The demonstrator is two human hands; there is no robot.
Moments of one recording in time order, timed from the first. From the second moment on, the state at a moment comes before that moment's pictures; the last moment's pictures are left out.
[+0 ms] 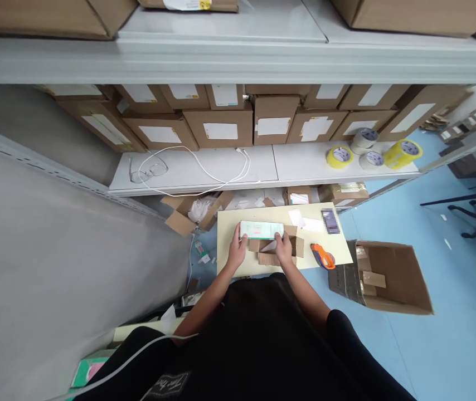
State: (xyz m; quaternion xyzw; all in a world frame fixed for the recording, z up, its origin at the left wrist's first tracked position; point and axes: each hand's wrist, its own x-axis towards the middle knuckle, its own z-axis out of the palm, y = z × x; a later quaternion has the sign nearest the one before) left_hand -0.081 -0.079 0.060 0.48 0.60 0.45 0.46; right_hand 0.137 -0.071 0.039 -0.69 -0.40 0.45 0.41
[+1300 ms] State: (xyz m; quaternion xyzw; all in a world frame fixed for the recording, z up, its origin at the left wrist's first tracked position) left_hand 0.034 -0.030 0.001 0.44 0.62 0.34 0.55; right_hand 0.224 -0.115 -0.009 -0.61 -0.37 0.60 0.37
